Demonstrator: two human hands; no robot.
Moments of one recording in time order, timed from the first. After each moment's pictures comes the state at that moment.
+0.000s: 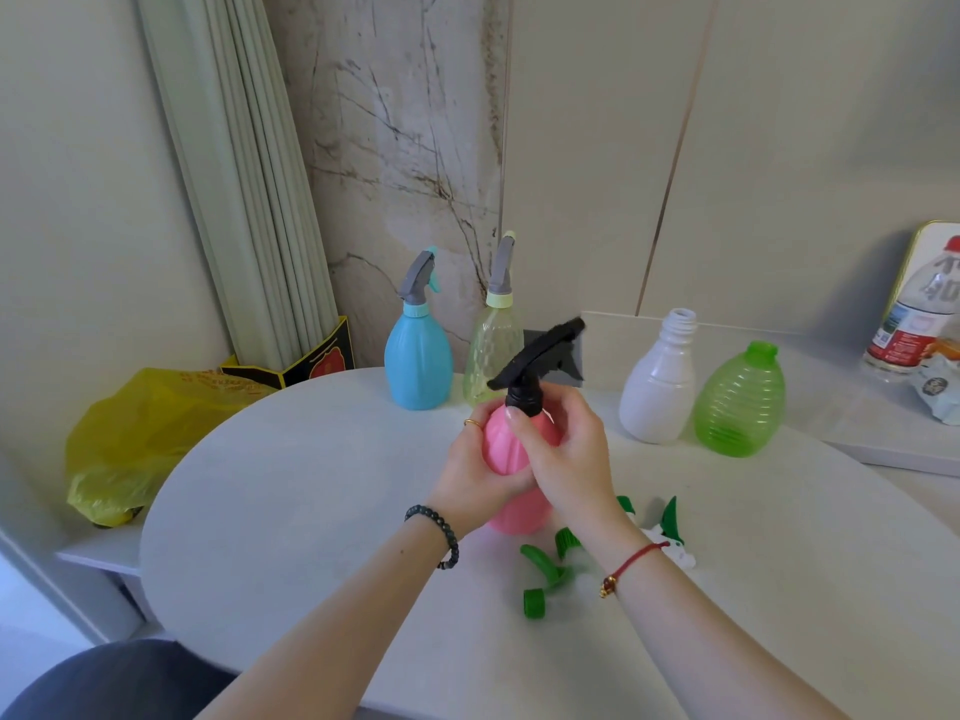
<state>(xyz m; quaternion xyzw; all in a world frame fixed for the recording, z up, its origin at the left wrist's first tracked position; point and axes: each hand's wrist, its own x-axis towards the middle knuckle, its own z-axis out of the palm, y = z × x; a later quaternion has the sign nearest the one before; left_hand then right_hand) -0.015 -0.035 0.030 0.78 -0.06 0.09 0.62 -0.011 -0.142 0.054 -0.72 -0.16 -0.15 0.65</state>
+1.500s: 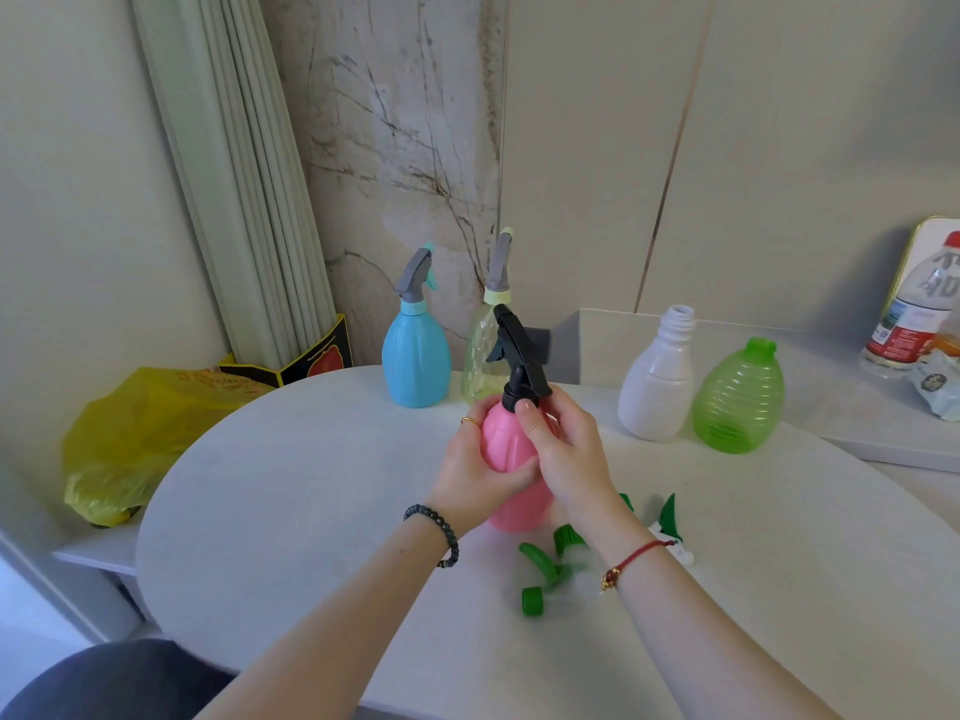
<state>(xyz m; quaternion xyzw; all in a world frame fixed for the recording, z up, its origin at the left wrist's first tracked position) -0.017 -0.036 0.030 0.79 -0.06 0.10 0.60 -0.006 -0.146 0.055 -0.71 -0.18 -0.08 0.68</state>
